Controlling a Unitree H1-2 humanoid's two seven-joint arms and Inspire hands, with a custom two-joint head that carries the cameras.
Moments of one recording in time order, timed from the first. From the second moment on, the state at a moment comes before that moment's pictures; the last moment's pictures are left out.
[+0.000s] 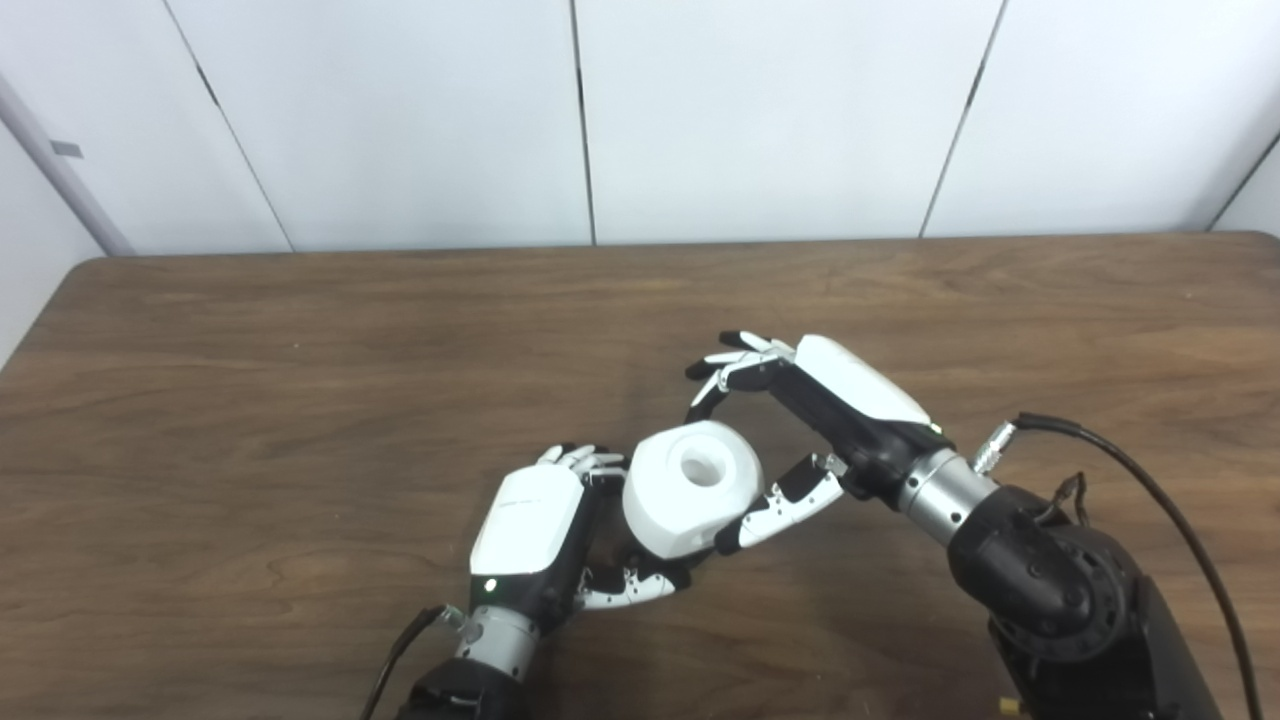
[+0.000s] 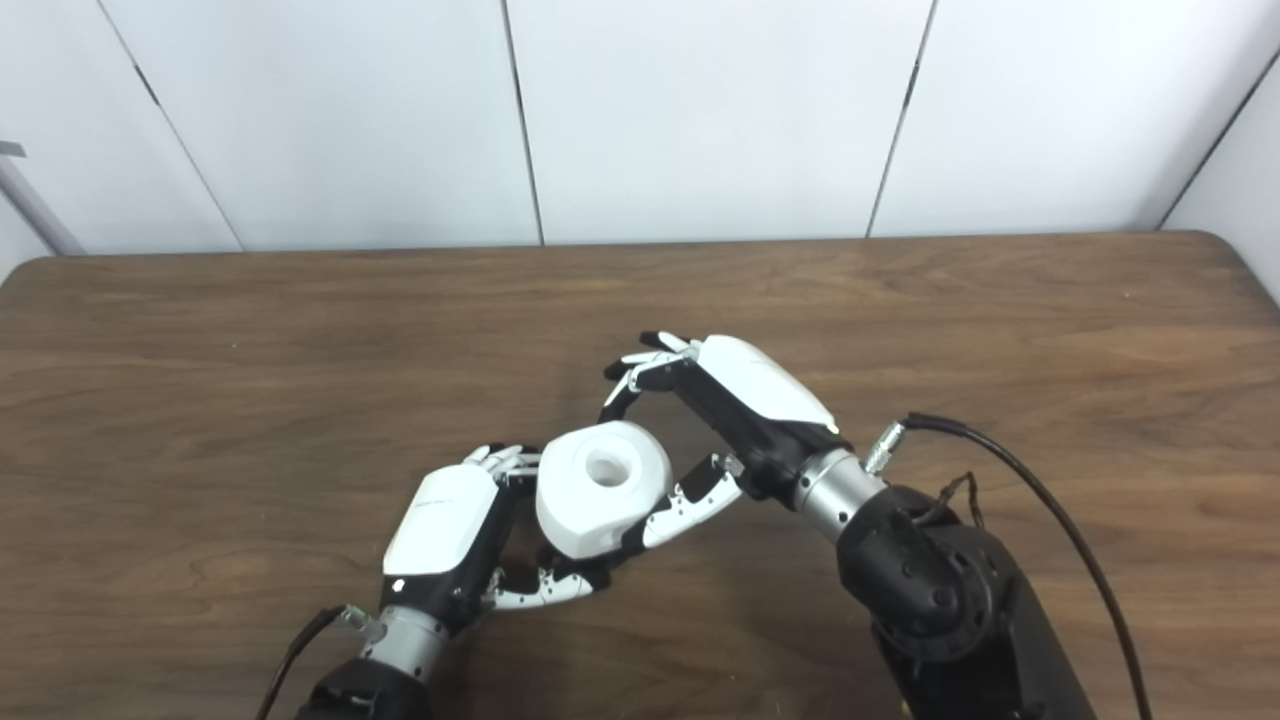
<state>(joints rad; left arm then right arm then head) 0.06 0.11 -0.40 -0.27 1.00 0.18 -0.07 -0.24 -0.27 0.32 -0.58 -0.65 0.44 0.58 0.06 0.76</state>
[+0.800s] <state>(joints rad) 0.06 0.11 -0.40 -0.27 1.00 0.18 -0.07 -0.24 -0.27 0.32 -0.55 -0.65 0.42 0.57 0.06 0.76</state>
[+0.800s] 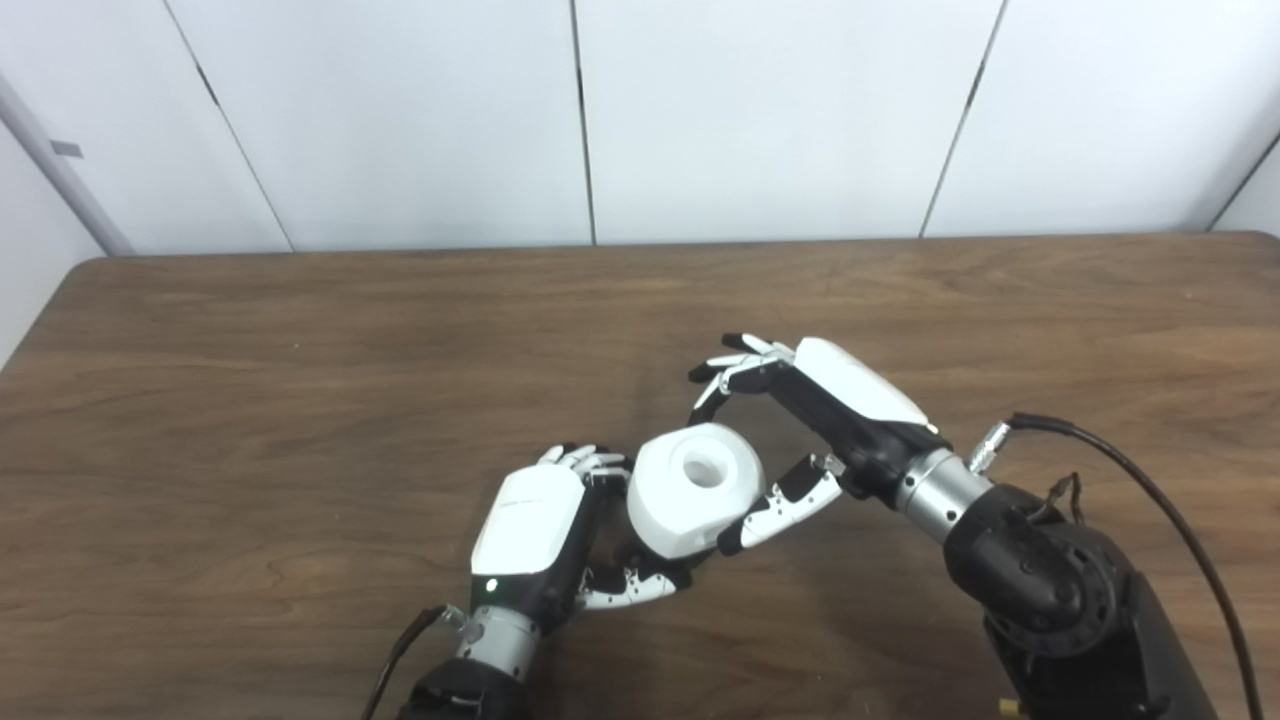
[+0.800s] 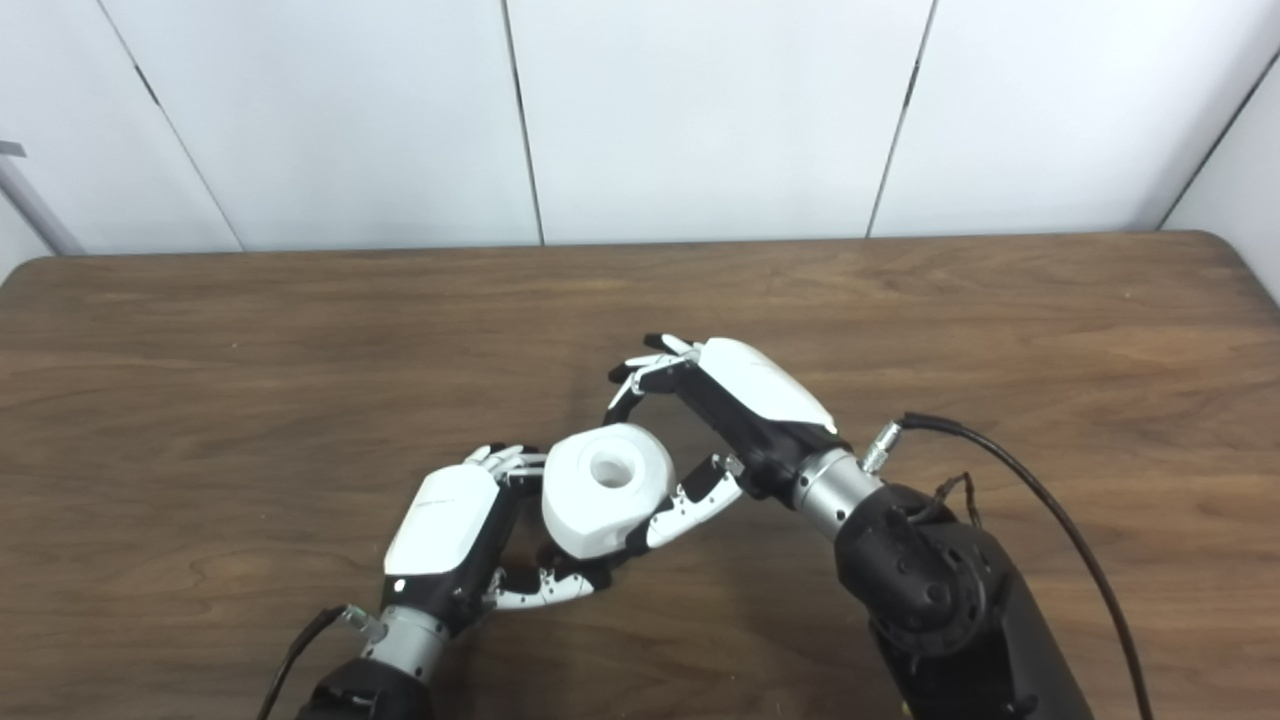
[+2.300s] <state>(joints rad) 0.06 0.11 -0.41 -0.27 1.01 0.18 -0.08 -0.22 -0.27 0.35 -0.52 -0.69 0.40 0.55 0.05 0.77</state>
